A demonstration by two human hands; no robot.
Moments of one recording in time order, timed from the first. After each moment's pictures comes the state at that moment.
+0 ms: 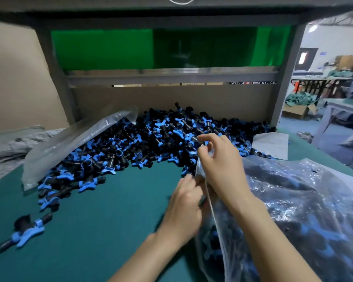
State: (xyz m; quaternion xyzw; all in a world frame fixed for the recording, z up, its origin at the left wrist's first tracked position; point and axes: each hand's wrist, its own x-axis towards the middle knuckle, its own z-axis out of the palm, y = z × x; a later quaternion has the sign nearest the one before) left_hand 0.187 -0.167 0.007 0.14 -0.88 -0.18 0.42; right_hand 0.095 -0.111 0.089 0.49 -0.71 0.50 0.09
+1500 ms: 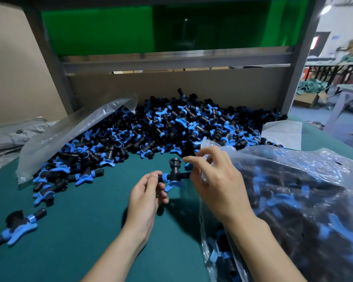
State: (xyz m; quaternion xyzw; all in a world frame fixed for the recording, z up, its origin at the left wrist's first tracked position) left_hand 0.238 -0.192 -0.017 0.32 -0.46 -0.65 0.51; right_hand 0.095 -0.111 0.024 0.61 -0.63 0.39 0.27
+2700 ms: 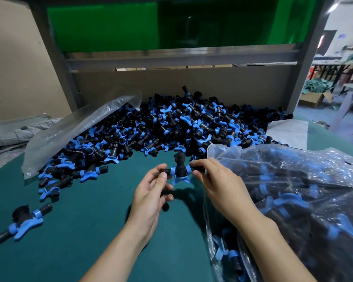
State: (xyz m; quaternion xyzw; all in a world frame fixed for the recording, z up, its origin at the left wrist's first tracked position) left_hand 0.245 -0.192 -0.021 0.28 -0.48 -0.67 0.49; right_hand 0.086 -0.115 0.007 0.62 -0.71 0.34 0.04
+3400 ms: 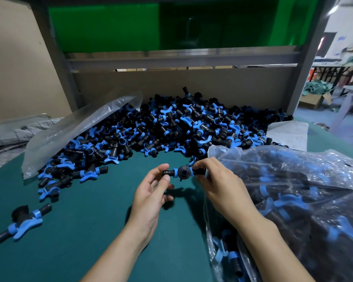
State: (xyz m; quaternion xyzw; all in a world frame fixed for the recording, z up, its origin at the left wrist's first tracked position) left_hand 0.245 -0.193 -0.024 0.28 -0.50 -0.66 0.49; right_hand 0.085 -0.115 0.007 0.61 -0.71 0.35 0.04
